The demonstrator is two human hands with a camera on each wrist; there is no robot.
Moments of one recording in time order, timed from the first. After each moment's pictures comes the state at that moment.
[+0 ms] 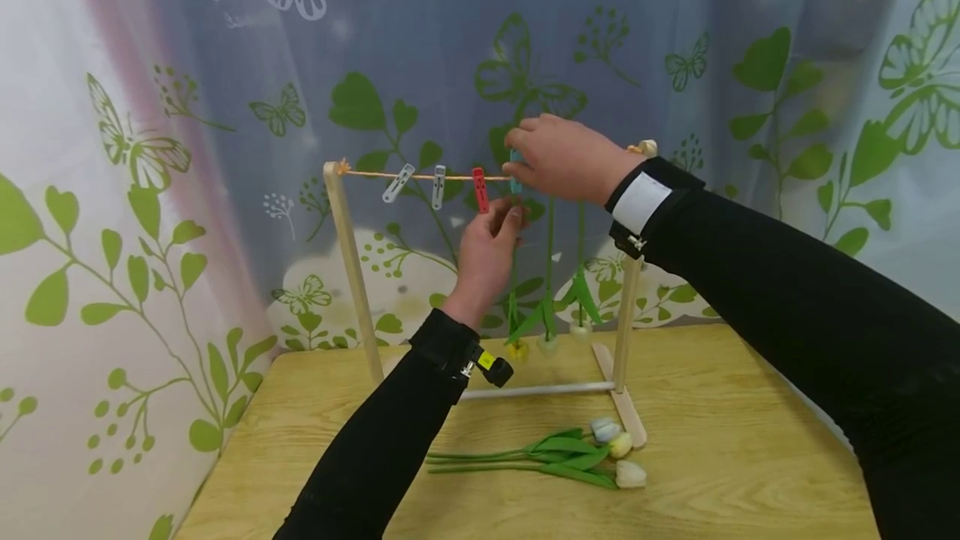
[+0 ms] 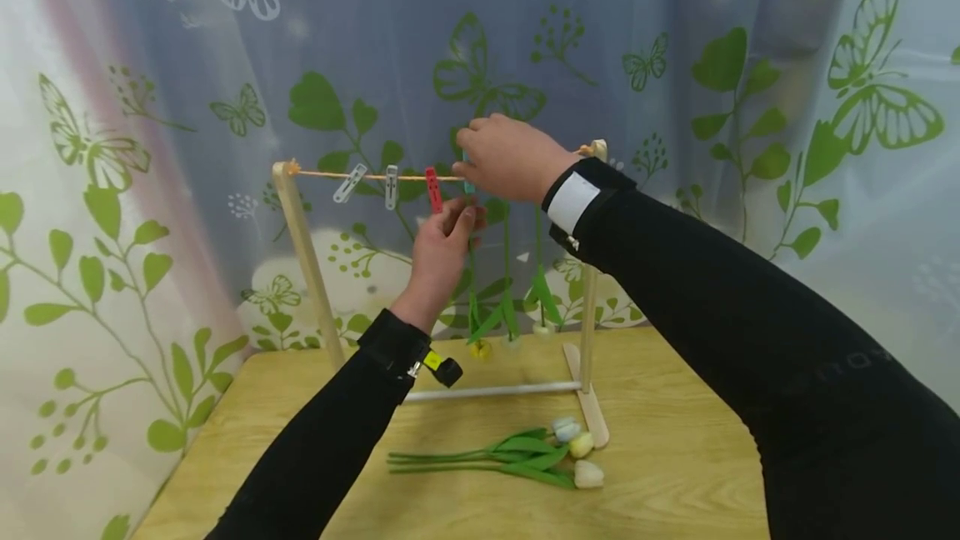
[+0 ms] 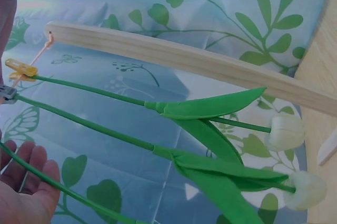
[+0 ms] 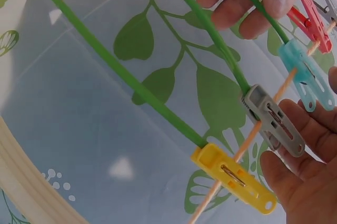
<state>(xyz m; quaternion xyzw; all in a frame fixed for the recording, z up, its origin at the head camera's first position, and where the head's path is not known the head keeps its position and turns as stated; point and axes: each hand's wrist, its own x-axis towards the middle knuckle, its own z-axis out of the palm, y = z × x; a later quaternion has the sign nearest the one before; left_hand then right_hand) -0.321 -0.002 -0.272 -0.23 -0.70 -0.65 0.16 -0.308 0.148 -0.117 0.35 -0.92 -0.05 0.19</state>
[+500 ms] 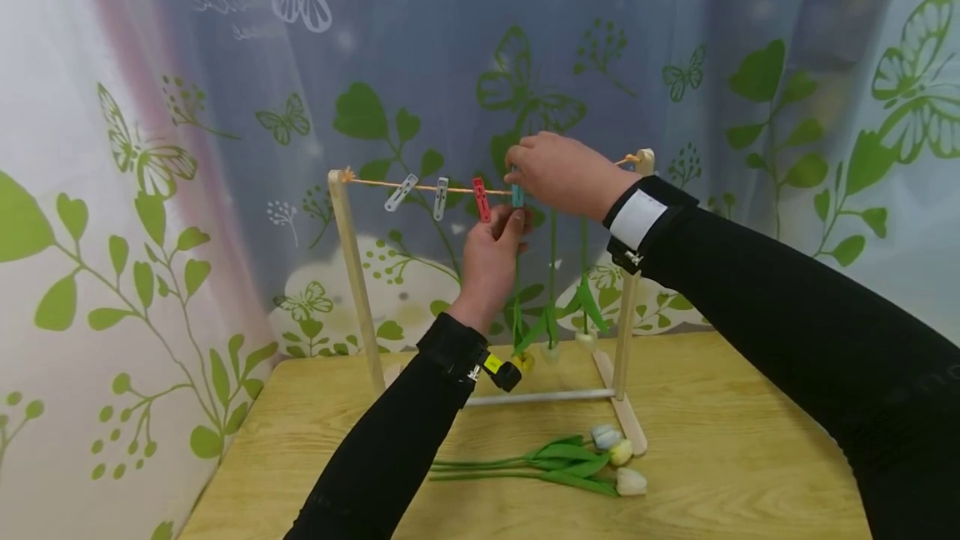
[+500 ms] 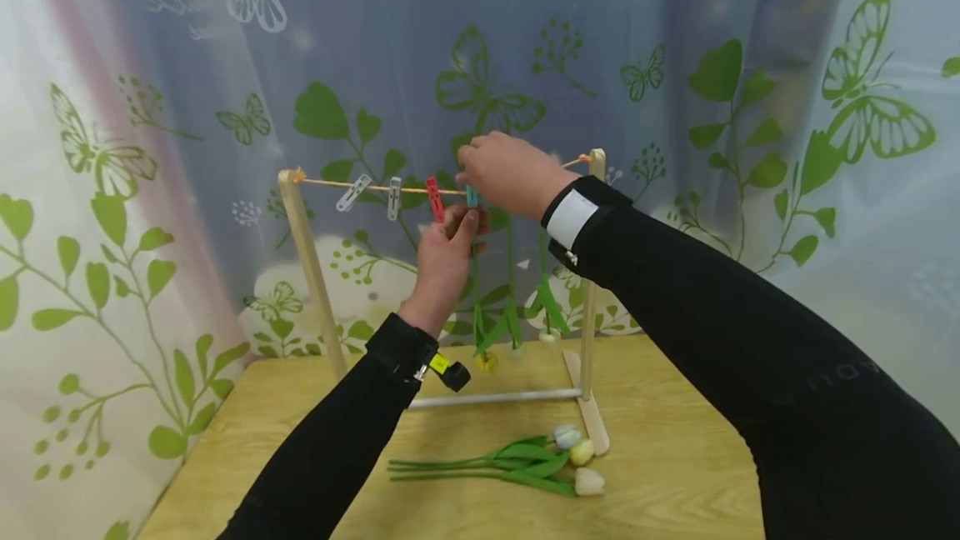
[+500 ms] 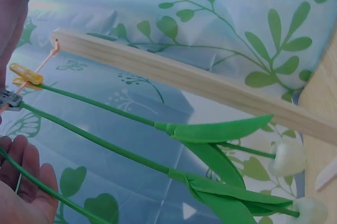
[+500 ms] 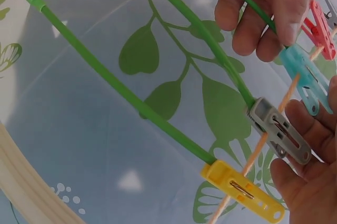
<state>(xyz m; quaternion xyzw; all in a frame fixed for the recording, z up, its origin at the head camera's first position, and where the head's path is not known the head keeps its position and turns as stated) -0.320 0.005 -0.269 -0.22 -0.66 -0.70 0.14 -0.305 0.144 -0.128 0.36 -0.90 -0.08 0.22</state>
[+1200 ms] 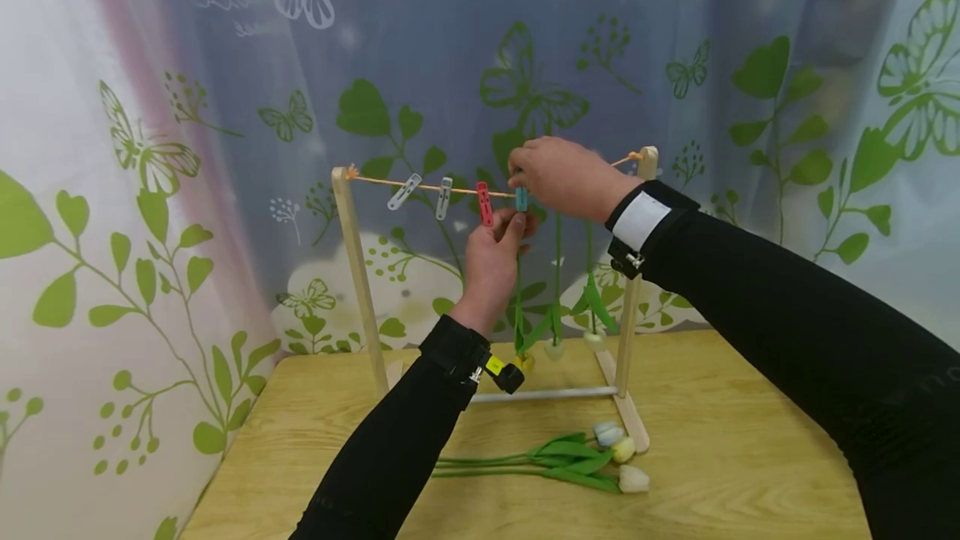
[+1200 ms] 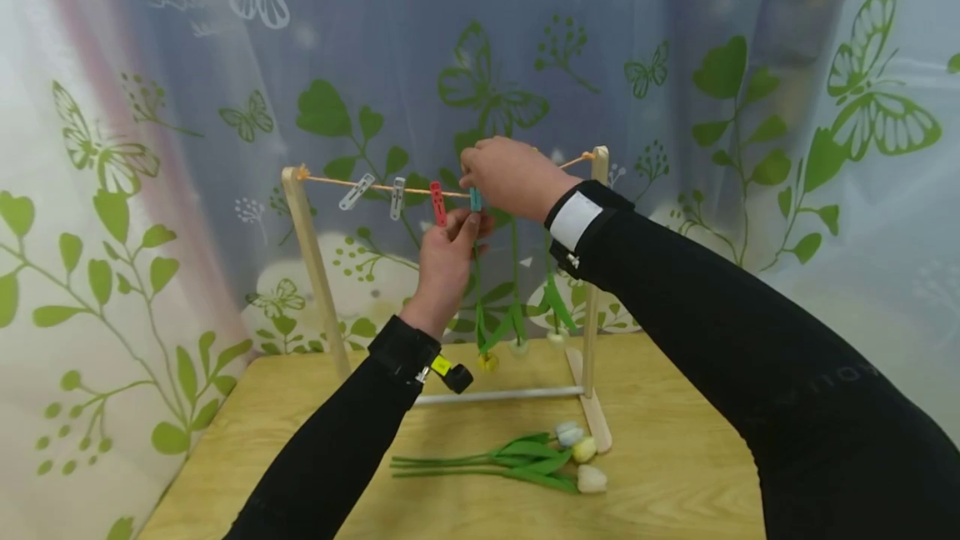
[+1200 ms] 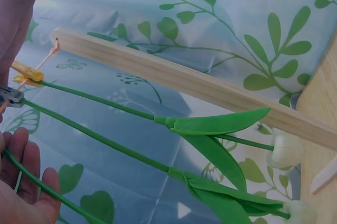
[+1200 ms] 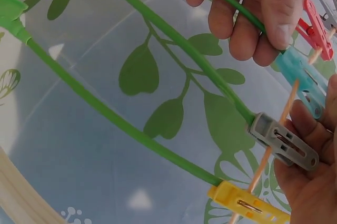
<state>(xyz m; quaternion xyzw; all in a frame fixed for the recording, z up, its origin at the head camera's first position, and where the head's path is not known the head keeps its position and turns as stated) -0.316 0.007 -0.273 -0.20 -0.64 -0.73 0.14 -0.306 0.141 -0.133 0.33 -0.93 0.00 0.18</state>
